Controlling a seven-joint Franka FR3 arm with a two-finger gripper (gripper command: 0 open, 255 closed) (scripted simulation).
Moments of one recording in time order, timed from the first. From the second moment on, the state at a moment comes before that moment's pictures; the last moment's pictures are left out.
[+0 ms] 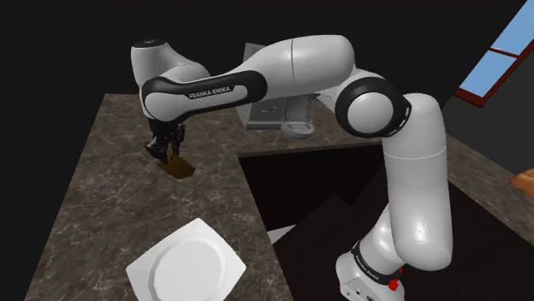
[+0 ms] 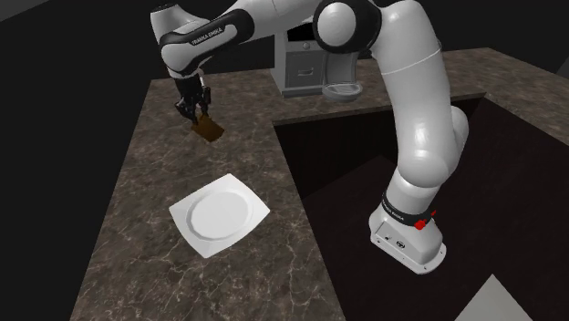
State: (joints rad) arm 0.31 0.60 0.27 -1.40 -0.22 1.95 0.19
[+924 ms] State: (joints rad) arm 0.38 0.29 0.36 -1.82 -0.16 2.05 0.37
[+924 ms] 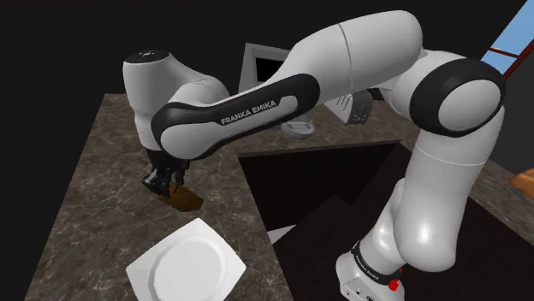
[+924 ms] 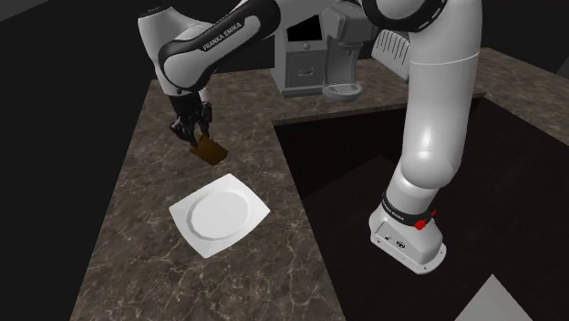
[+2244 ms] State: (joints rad) arm 0.50 0.18 0.45 -2.06 -0.14 2.18 0.59
